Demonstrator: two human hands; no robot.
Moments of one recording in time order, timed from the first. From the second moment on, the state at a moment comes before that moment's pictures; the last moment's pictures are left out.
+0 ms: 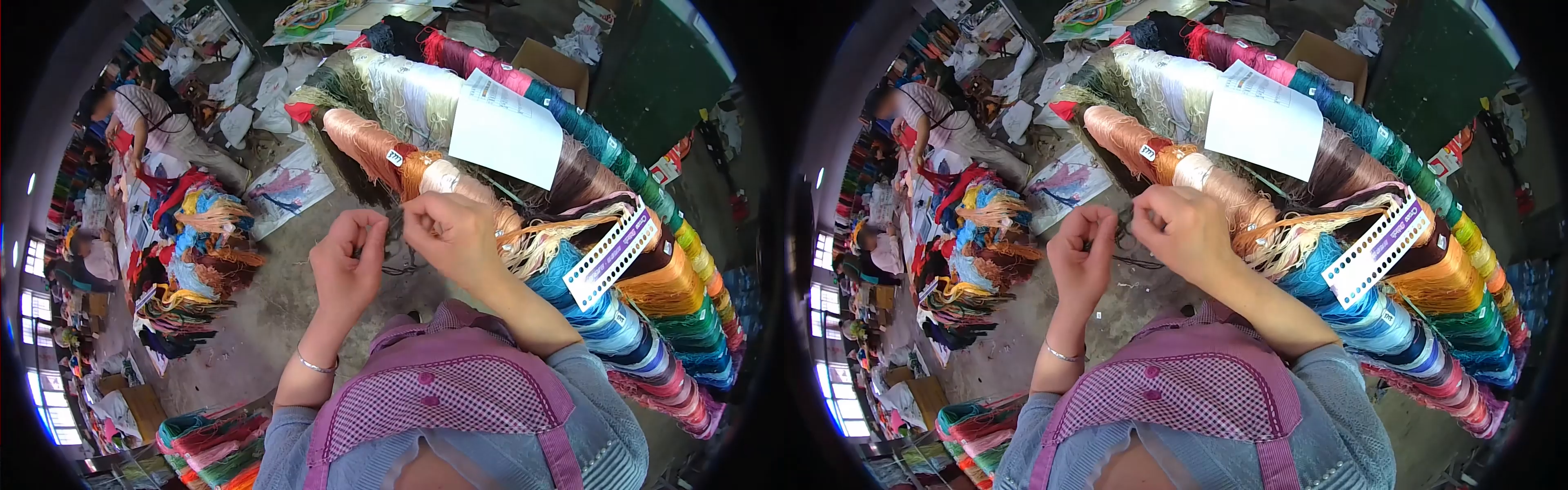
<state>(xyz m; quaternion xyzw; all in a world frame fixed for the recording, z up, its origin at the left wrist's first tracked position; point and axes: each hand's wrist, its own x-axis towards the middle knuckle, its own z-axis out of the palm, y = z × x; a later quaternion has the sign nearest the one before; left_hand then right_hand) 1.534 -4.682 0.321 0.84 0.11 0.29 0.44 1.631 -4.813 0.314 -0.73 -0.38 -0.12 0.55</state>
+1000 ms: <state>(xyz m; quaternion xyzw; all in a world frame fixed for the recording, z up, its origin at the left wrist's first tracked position) 1.376 -4.443 0.327 0.89 0.23 0.28 0.27 1.745 -4.820 0.354 -0.62 -0.34 0.11 0.70</state>
